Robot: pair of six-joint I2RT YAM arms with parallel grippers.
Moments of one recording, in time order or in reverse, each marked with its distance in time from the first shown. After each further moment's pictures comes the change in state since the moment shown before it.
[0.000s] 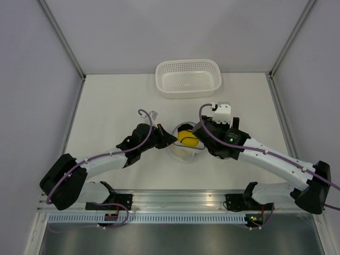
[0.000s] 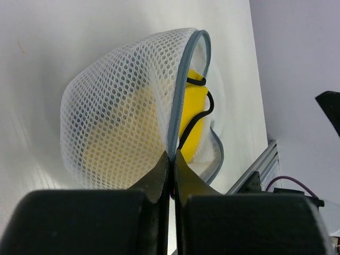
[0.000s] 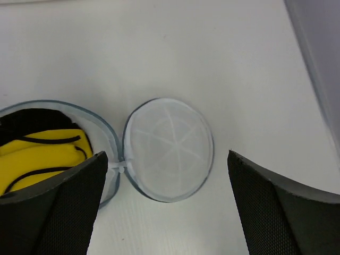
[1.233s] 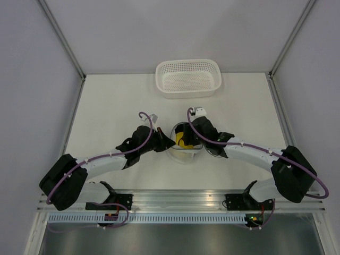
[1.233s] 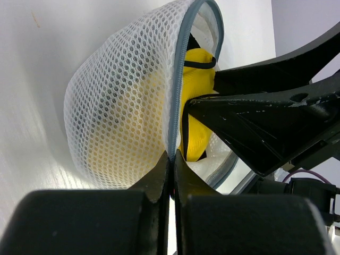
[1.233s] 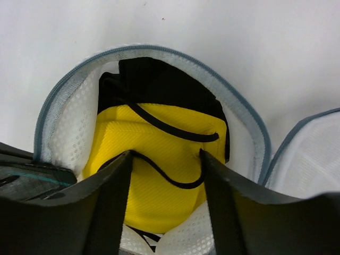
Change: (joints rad) left arm 0.000 -0.004 -0.037 -0.029 0.017 0.023; right arm -0.176 0.147 -0.329 0.902 -0.827 -0.365
